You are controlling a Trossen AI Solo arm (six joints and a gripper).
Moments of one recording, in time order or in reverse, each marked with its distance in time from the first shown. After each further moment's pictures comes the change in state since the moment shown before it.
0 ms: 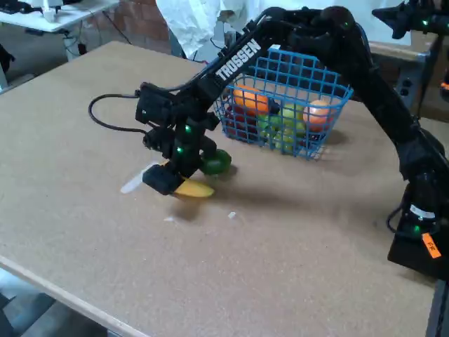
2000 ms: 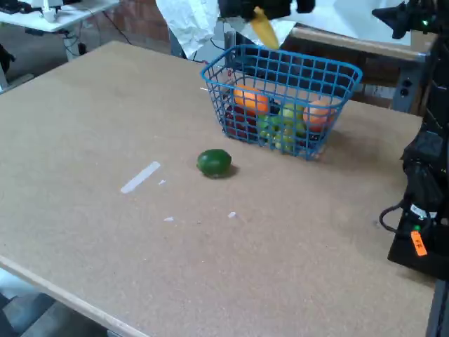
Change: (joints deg) arm -25.1 -37.8 2.3 -19.2 19.3 14.7
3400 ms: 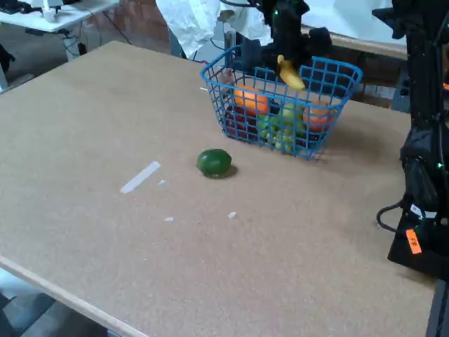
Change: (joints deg) arm -9.6 15.5 -0.2 -5.1 -0.6 1.0
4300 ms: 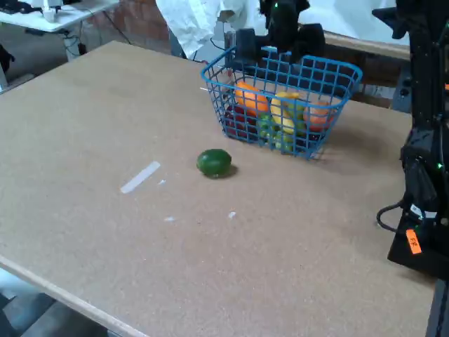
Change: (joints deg) arm -0.2 -2.6 0.0 5.7 -6.3 -1.3
